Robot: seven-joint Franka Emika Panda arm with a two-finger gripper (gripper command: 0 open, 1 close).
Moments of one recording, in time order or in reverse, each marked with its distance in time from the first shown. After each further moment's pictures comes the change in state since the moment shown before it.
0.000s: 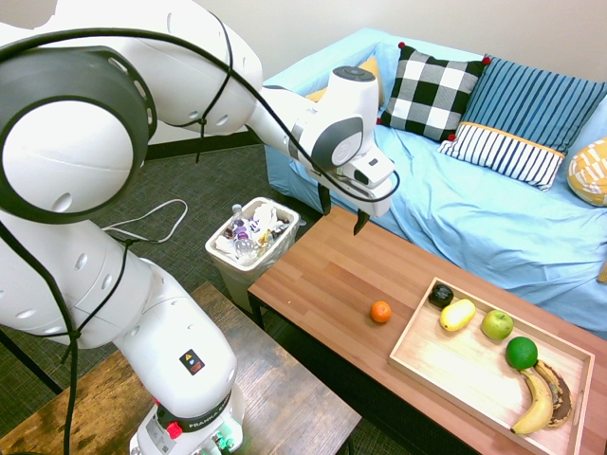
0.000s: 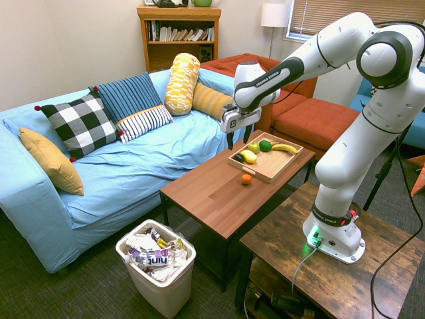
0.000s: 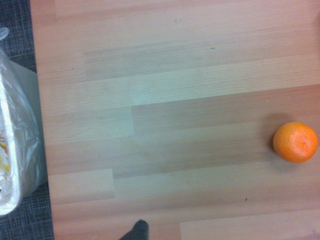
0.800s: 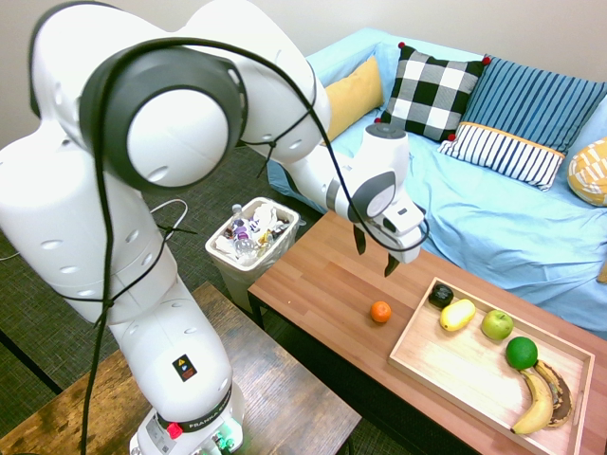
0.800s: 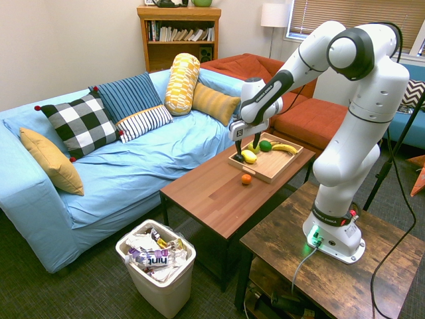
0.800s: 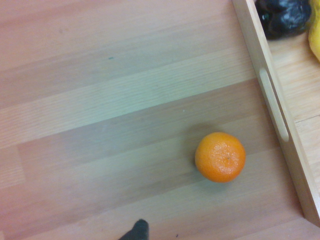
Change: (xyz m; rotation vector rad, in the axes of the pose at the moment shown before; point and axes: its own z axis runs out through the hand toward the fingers) arm 0.071 0.045 0.103 -0.064 0.065 0.194
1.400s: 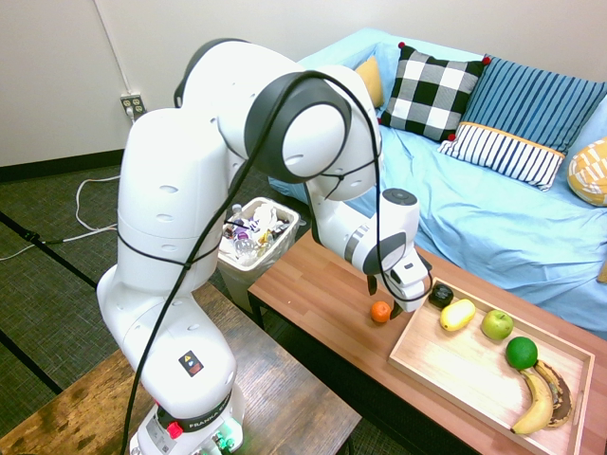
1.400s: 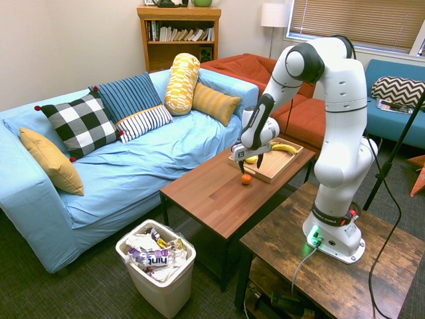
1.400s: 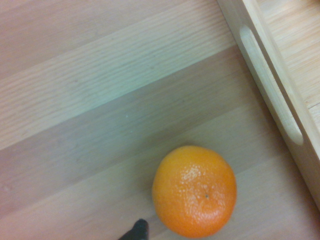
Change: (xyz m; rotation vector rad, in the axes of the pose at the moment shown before) arm 0.030 0.005 0.131 -0.054 -0.020 0.131
